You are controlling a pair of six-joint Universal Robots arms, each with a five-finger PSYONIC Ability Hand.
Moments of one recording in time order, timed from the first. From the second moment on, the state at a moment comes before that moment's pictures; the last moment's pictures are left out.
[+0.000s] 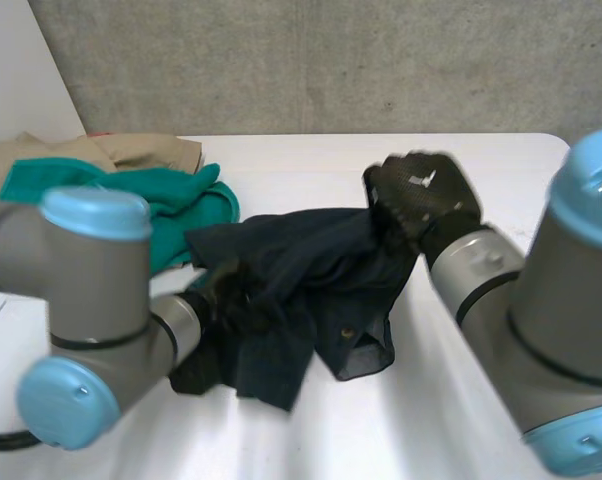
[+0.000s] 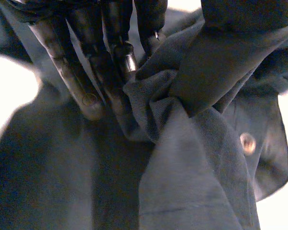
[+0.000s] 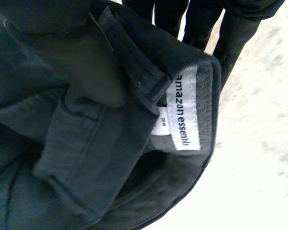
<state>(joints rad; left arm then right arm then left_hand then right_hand) 4.15 -2.04 -1.47 2.95 -1.56 2.55 2.22 -1.35 1.48 -0.02 1.67 2.94 1.17 1.19 1.18 1.20 0.97 1.12 1.17 1.19 1.20 1.02</state>
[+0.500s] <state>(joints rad) 4.19 -1.66 -1.19 2.65 -1.52 3.41 2.08 -1.44 1.13 0.50 1.49 2.41 1.17 1.20 1.19 1.20 0.98 1.12 1.17 1.19 1.20 1.02</state>
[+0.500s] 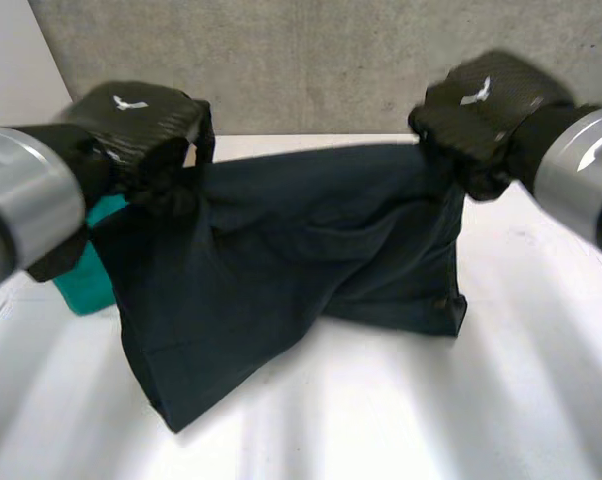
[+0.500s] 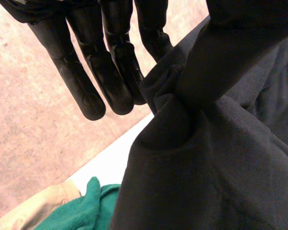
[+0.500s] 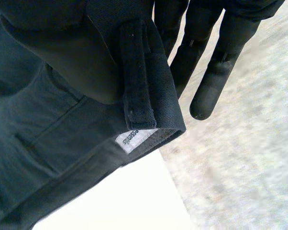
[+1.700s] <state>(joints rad) 4.27 -1.89 -0.93 3.17 -1.37 3.43 2.05 -1.39 1.14 0.05 1.56 2.89 1.17 1.20 1.20 1.20 1.00 1.13 1.17 1.19 1.20 1.02</state>
